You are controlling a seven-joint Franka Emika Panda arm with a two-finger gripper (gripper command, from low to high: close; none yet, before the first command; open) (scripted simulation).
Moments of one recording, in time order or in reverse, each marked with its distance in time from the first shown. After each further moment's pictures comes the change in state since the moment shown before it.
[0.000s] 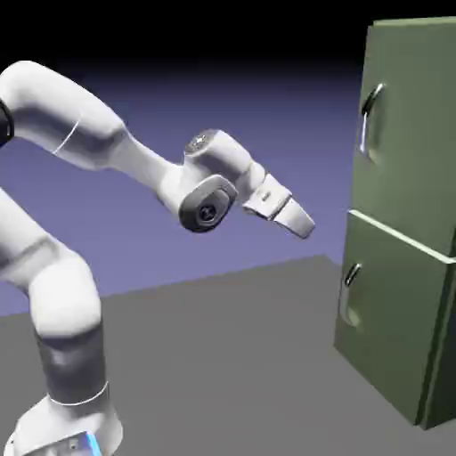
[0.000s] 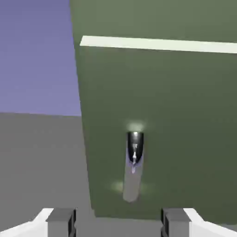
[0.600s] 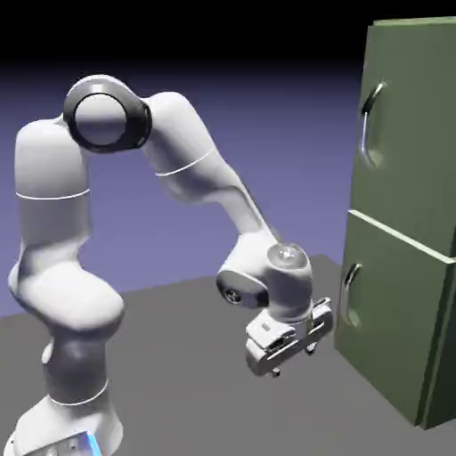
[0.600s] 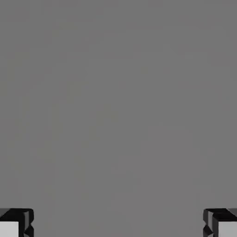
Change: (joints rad) arm 0.488 0.635 -0.652 0.135 0.742 -0.231 0.624
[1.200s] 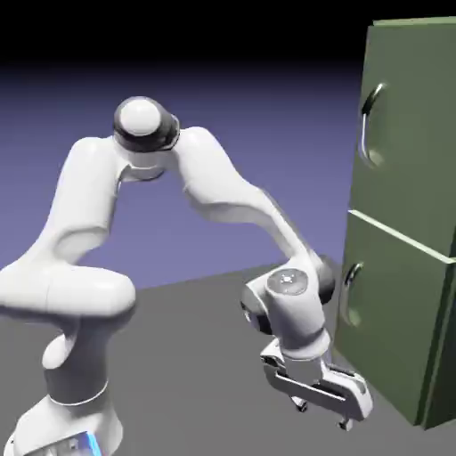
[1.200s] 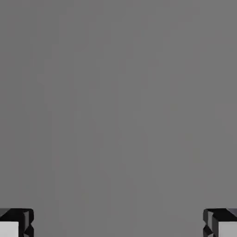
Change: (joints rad) arm 0.488 0.635 -0.652 0.135 0.742 -0.231 0.624
